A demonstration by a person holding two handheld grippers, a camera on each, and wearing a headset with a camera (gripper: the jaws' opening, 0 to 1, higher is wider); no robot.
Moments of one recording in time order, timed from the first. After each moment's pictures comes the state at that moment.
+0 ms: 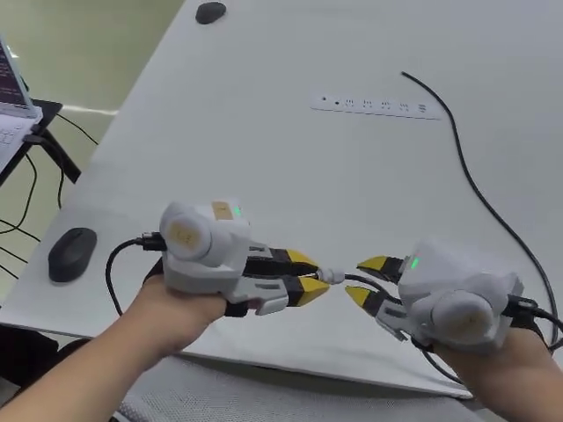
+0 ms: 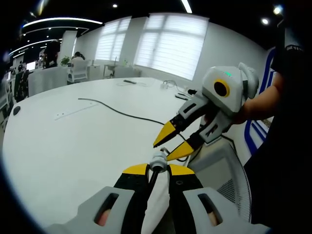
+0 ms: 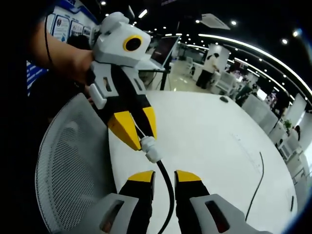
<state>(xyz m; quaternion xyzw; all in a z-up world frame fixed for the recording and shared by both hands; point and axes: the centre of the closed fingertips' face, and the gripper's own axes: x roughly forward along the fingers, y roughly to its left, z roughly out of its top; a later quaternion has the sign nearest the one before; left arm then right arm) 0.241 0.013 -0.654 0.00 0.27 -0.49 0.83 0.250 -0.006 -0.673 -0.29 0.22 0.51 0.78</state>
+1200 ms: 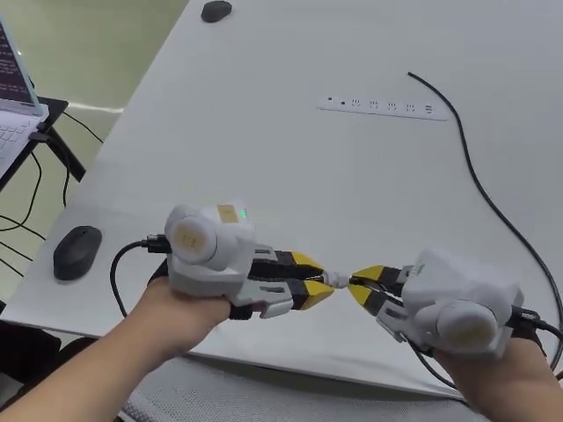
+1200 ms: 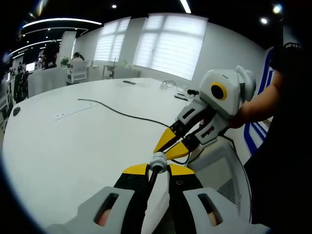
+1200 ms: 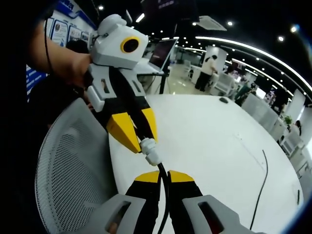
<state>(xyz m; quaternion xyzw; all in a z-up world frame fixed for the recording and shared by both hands) 0.241 0.017 -0.654 0.01 0.27 -0.50 0.83 0.251 -0.003 -0.677 -0.24 0.23 0.50 0.80</state>
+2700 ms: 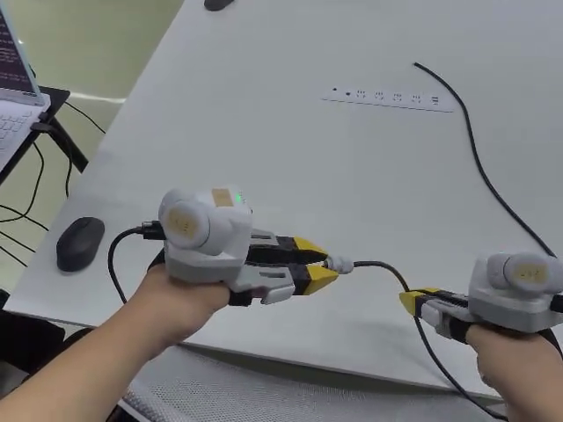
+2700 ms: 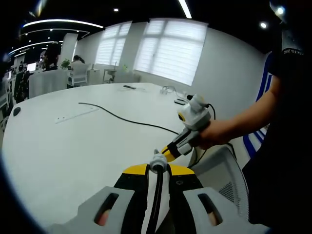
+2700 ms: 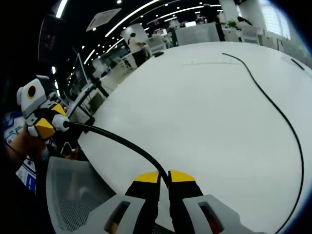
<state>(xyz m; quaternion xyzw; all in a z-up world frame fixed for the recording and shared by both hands) 0.246 0.018 -0.643 -0.01 0.25 -0.50 0.83 0.276 -0.087 -0.768 0.09 0.45 0.29 0.84</state>
